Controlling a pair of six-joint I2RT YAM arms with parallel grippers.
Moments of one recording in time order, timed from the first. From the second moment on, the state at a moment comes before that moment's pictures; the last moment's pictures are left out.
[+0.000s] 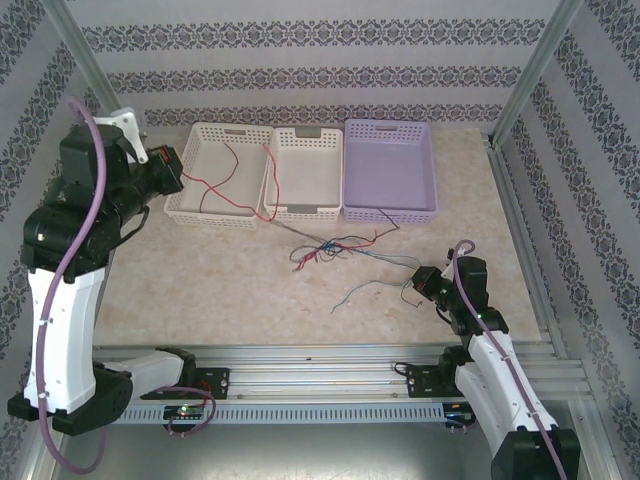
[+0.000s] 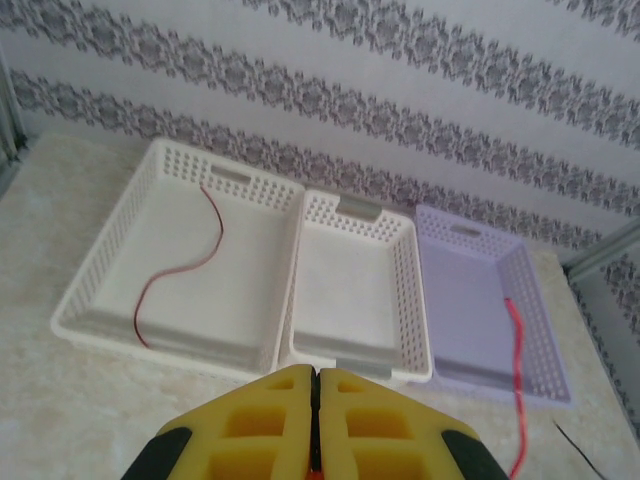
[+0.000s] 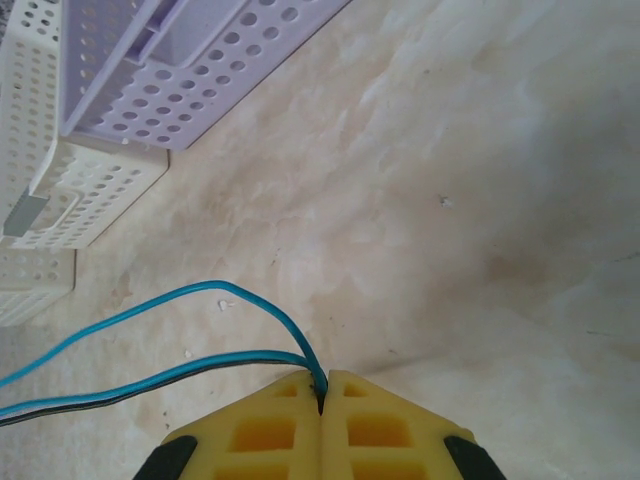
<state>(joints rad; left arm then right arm) -0.21 1.16 1.86 -1.16 -0.06 -0.43 0.01 0.65 0.25 -0.29 -0.35 0.73</state>
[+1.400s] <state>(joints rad) -0.38 1.27 1.41 -0.83 -0.05 -0.68 1.14 1.36 0.54 0.37 -0.01 0.19</state>
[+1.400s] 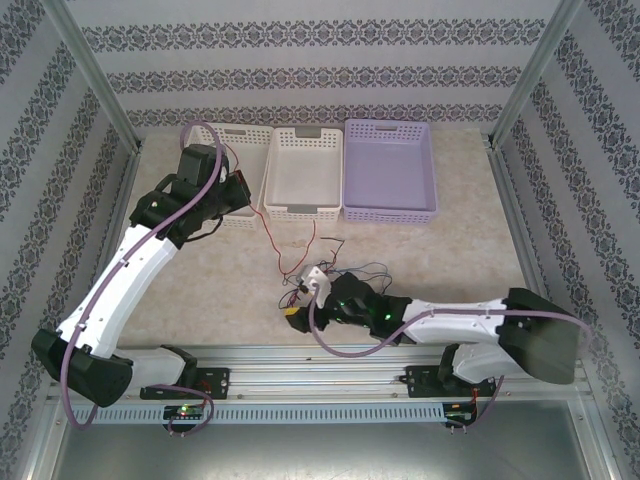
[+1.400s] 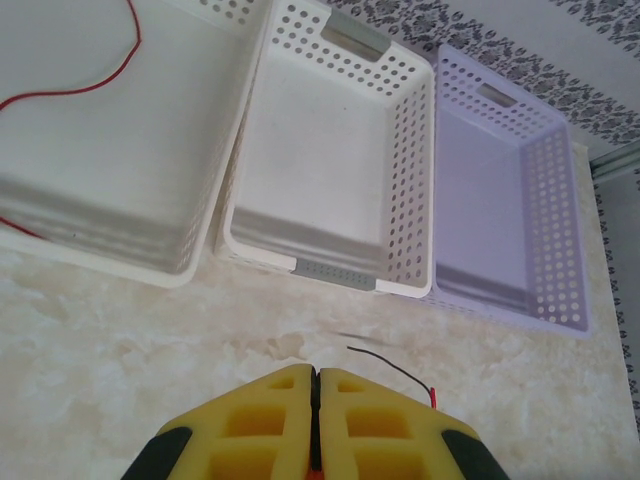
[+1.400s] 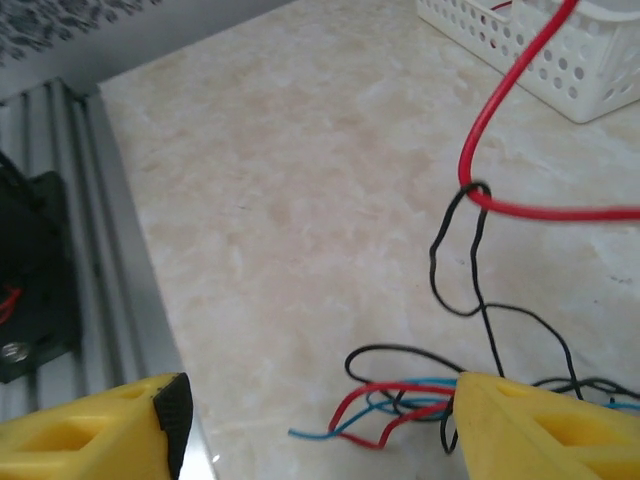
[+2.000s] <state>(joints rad) -0.38 1.21 1.38 -0.81 -0.07 -0.74 1.21 1.67 0.75 0.44 0.40 0.15</state>
